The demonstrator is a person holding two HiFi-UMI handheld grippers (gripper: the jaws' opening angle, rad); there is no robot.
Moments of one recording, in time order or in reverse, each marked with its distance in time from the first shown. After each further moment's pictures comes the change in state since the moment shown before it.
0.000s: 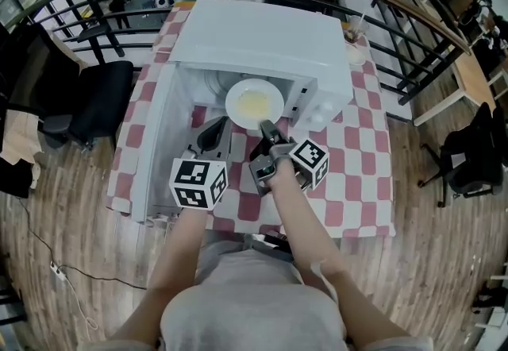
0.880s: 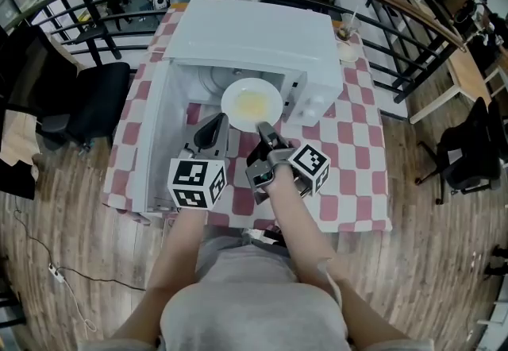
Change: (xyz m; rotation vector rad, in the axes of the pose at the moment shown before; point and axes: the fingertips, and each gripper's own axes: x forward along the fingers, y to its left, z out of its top) left arm -0.011 -0.017 0.012 0.030 -0.048 0.014; right arm -0.037 0.023 -0.007 -0.005 -0.016 0.031
